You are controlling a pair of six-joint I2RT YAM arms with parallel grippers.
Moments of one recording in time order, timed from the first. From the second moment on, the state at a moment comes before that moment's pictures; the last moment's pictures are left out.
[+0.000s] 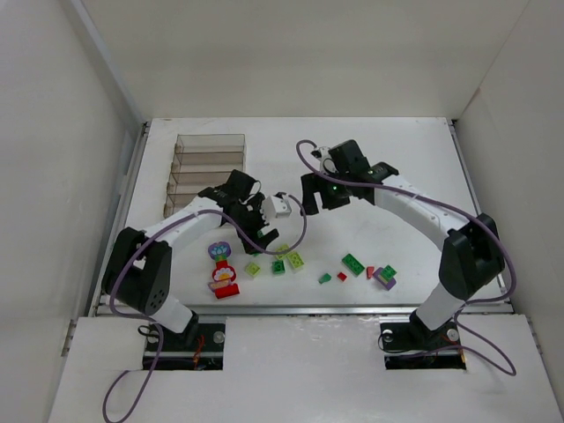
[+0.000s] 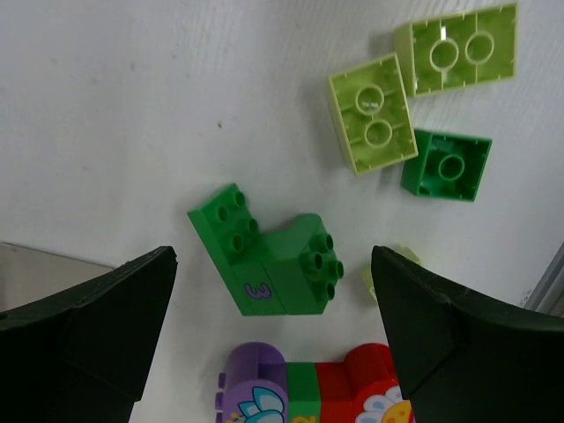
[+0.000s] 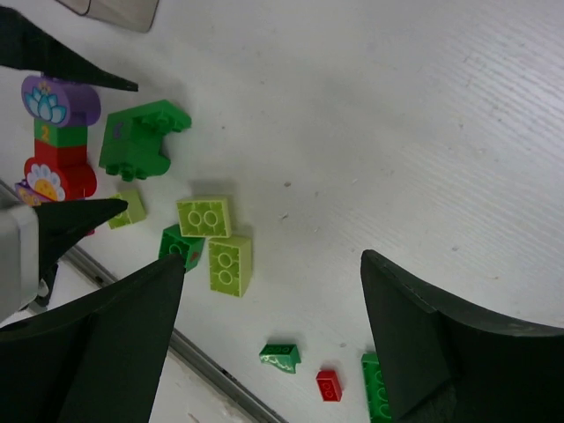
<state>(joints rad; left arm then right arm) -0.49 1.53 1.01 -0.61 0.43 0.68 0.55 1.66 1.36 -0.60 -0.30 0.24</state>
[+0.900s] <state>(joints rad) -0.52 1.54 0.88 -0.54 0.25 0.59 0.57 1.63 1.29 -0.58 -0.27 0.27</state>
